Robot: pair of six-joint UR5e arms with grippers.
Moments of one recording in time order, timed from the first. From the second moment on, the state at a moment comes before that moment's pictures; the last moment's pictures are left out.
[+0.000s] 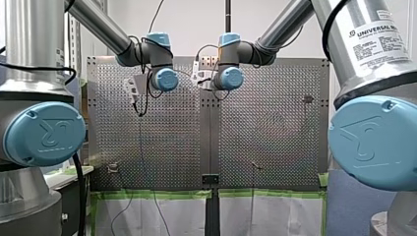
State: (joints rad) left arm -0.49 -1.57 -2.00 -2.45 -2.47 -1.68; right arm 2.35 -1.23 1.58 -0.44 1.63 1.65
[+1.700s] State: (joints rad) left arm -0.23 -1.42 -1.91 -2.83 -2.22 -1.69; right arm 2.39 -1.14 1.35 -0.34 1.53 1.64
